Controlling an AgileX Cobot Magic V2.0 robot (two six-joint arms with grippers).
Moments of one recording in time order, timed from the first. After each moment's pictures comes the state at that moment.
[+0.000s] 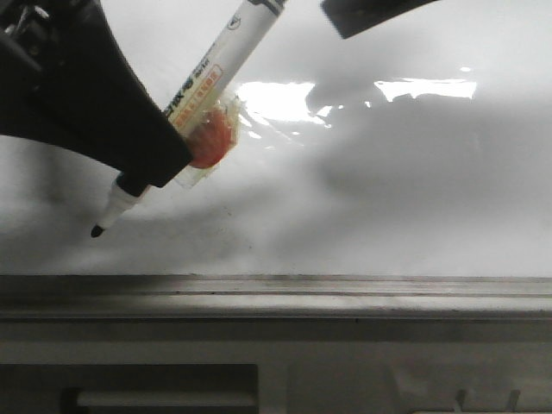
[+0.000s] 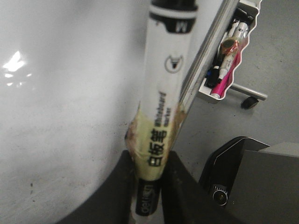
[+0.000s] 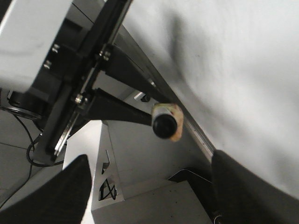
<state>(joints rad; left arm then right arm) -0.83 1.17 -0.86 -0.24 0.61 0.45 0.41 1.25 -1.08 0.93 1.04 -0.77</state>
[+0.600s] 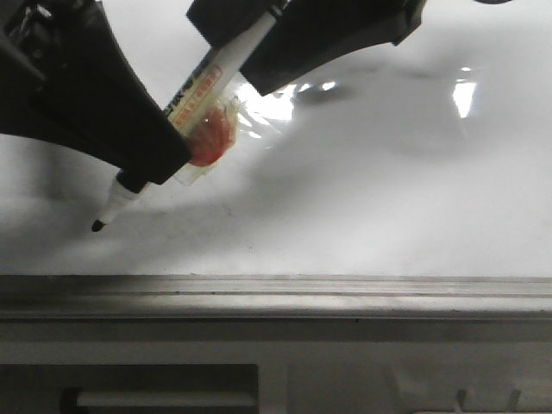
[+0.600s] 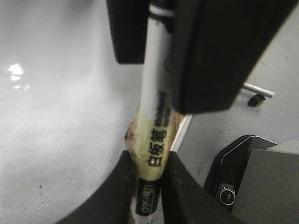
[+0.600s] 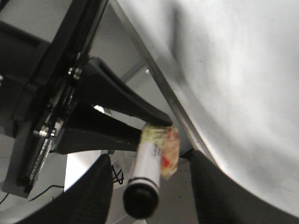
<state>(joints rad) -0.83 1.17 -0.86 -0.21 0.60 0.45 0.47 1.47 -1.21 0.91 1.09 -0.76</state>
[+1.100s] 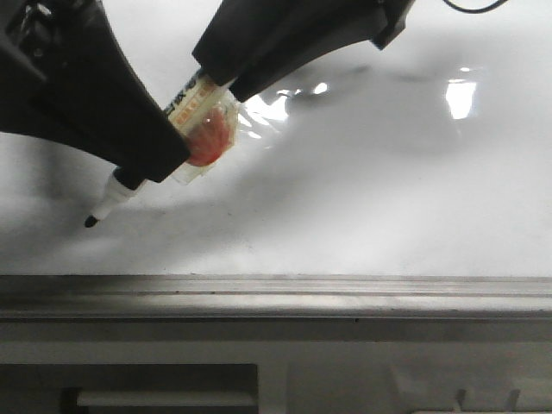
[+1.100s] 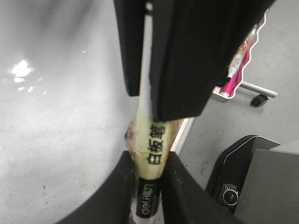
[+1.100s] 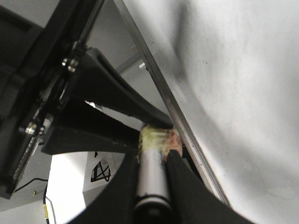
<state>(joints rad) -0.83 1.17 -0.86 -0.20 0.60 0.45 0.50 1.48 -1.21 0.88 1.06 -0.81</state>
